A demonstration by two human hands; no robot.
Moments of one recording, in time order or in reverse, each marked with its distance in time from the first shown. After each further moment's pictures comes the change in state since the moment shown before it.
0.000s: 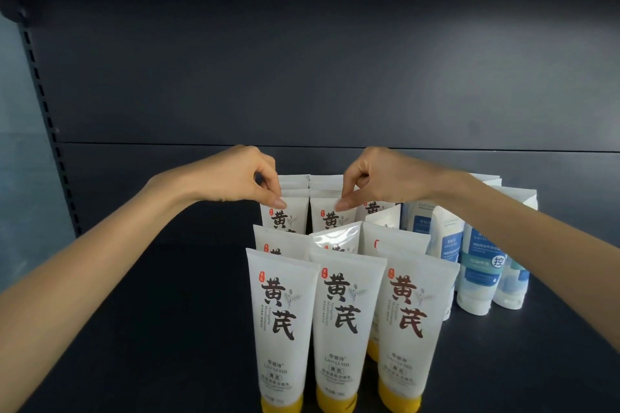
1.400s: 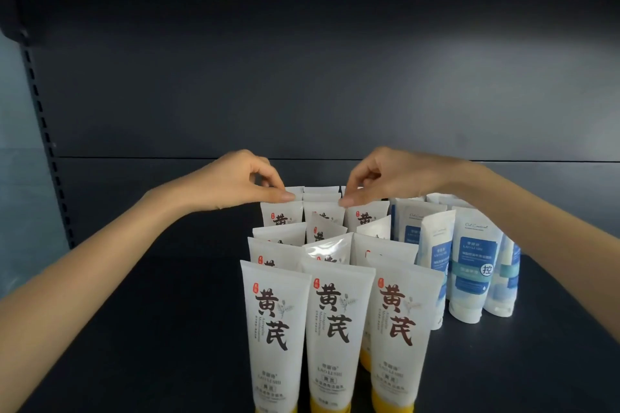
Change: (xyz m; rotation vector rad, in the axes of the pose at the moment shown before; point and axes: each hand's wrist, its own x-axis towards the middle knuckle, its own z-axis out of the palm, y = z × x) left_hand -0.004 0.012 -0.004 -0.113 0.102 0.062; right_hand -0.017 -0.006 -0.030 0.028 -0.085 0.047
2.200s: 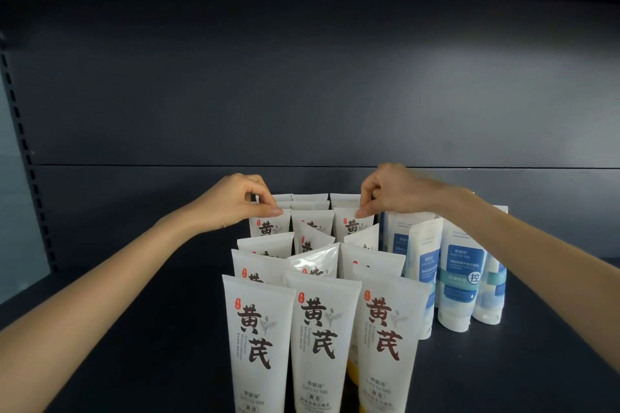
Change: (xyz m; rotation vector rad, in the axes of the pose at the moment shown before) left_hand 0.024 -0.035 0.032 -0.068 0.079 -0.022; right_hand 0.011 0.046 0.008 -0.089 0.155 0.133
